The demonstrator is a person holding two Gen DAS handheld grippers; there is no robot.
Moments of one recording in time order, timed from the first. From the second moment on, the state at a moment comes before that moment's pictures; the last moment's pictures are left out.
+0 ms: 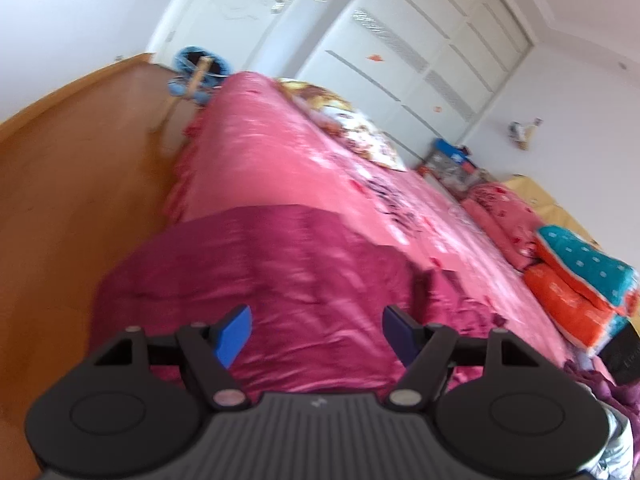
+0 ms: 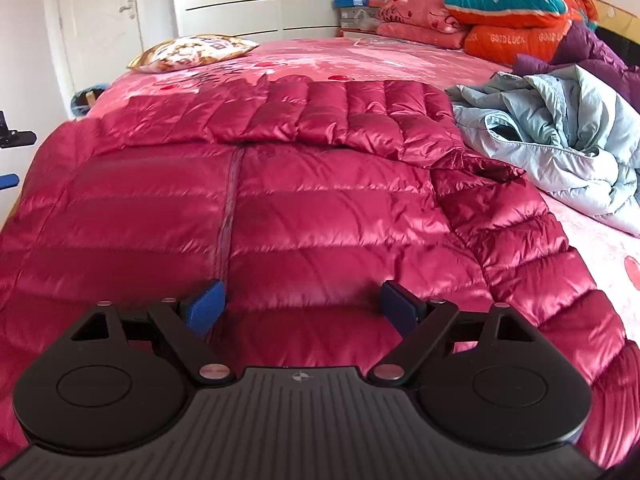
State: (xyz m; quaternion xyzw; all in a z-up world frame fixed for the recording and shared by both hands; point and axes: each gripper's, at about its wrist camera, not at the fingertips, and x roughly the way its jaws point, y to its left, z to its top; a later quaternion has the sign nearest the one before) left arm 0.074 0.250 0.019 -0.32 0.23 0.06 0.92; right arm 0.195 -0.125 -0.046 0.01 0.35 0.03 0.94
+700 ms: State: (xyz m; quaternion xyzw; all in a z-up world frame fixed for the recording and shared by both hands) left arm 0.012 0.334 -0.066 -0.65 0.25 0.08 0.72; right arm 0.116 -0.102 -0.011 -0.01 0.33 0.07 0.94
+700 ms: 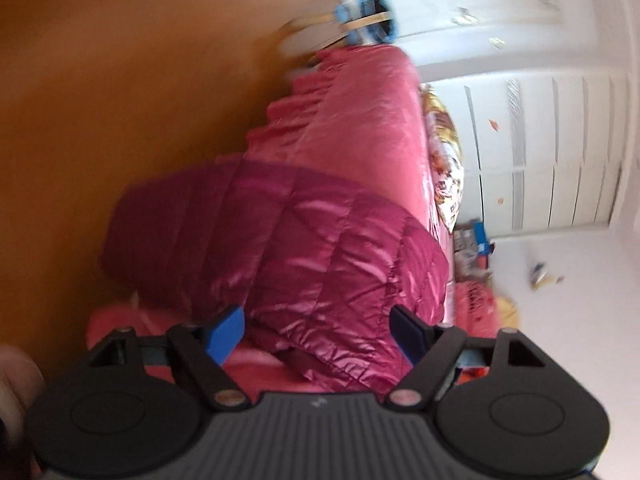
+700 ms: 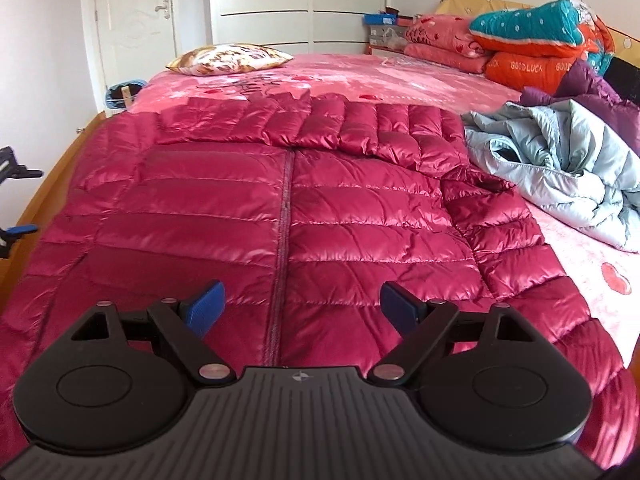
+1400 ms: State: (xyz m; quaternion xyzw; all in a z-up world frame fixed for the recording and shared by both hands) left arm 0.061 0.315 -0.135 -0.77 0.25 0.11 0.57; right arm 0.099 -0.083 -0.002 -0.02 0.35 0.08 0.93
